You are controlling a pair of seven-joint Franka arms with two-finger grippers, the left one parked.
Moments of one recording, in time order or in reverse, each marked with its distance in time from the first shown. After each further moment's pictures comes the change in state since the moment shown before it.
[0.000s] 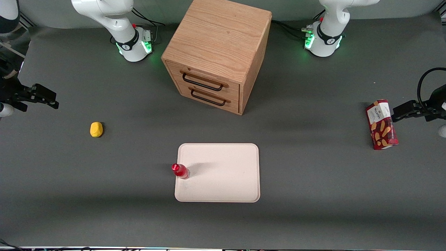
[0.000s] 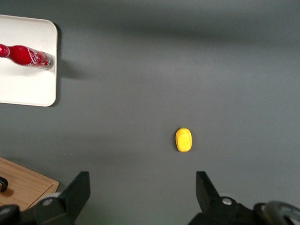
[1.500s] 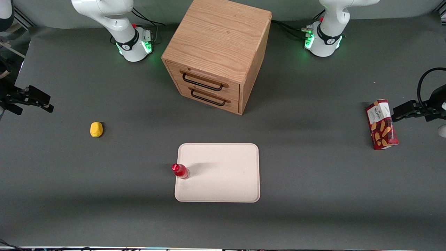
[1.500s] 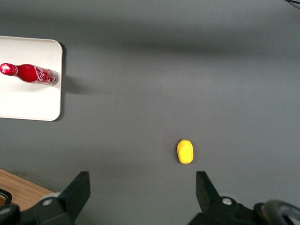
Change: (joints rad) arm -0.010 -0.016 -0.012 -0.005 0.029 0.049 -0.004
